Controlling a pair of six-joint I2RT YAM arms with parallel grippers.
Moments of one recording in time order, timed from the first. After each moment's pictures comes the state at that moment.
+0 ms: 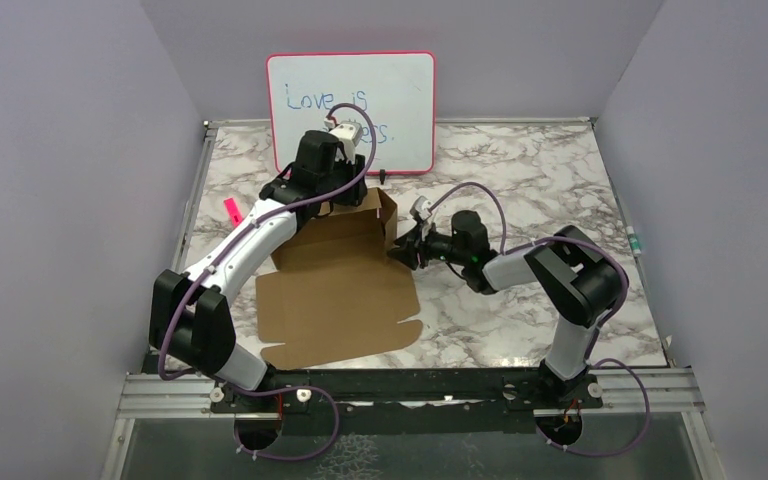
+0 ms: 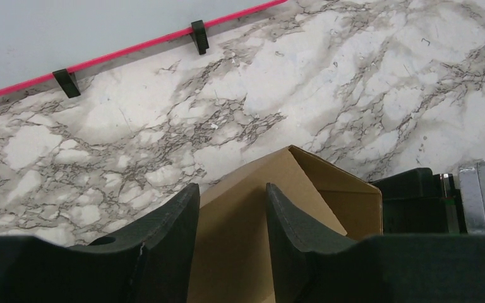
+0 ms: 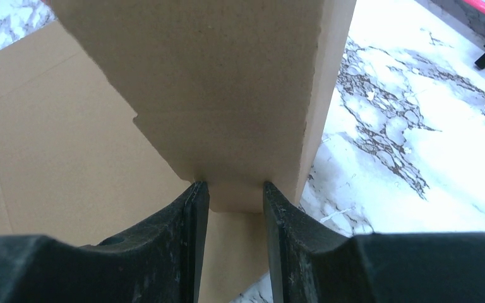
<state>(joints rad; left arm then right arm) -0.43 1.50 1.27 -0.34 0.09 -0.16 0.61 1.83 0.67 0.92 -0.55 -0.02</state>
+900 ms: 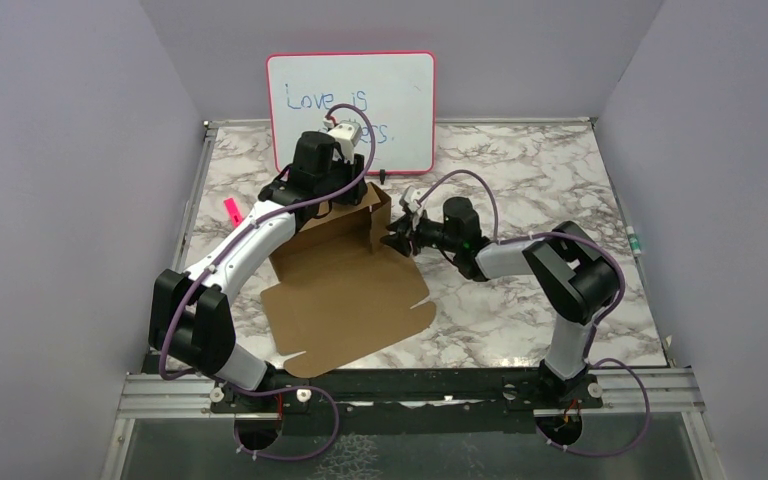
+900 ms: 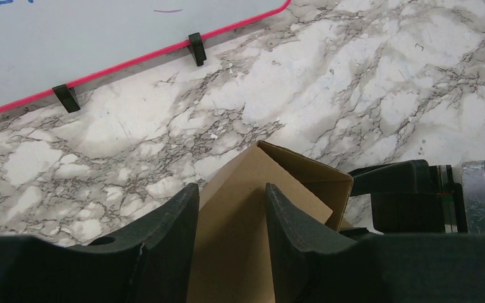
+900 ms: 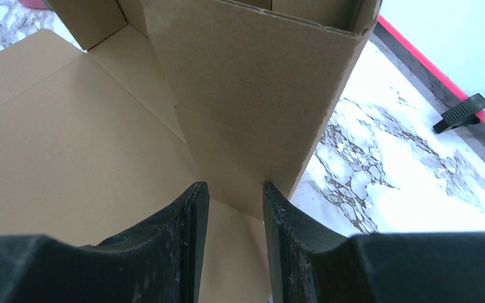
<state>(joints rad) -0.42 1.50 1.23 -0.28 0.13 -0.15 0.62 1.85 0.80 0.83 -0.56 -0.14</state>
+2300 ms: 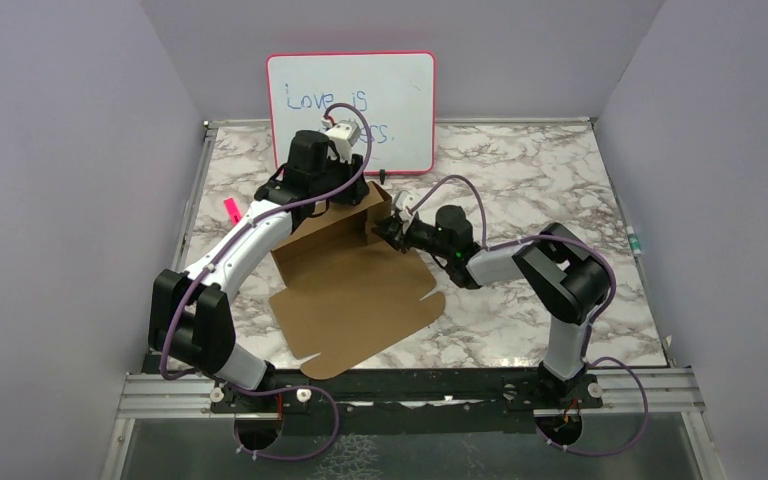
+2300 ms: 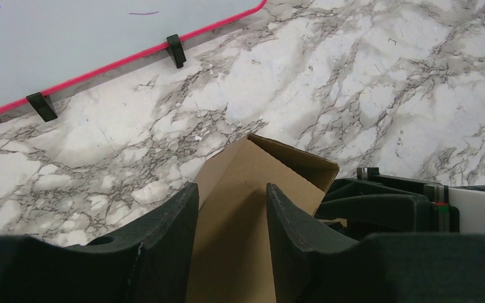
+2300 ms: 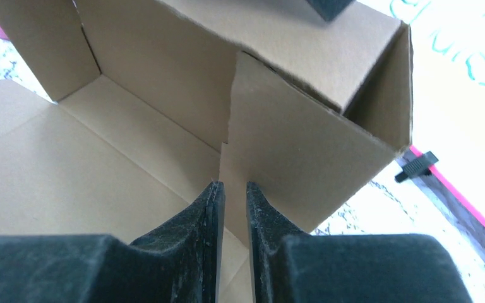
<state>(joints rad) -0.39 1.50 1.22 -0.26 0.24 -0.14 0.69 1.89 0.81 1.01 -0.42 -0.20</state>
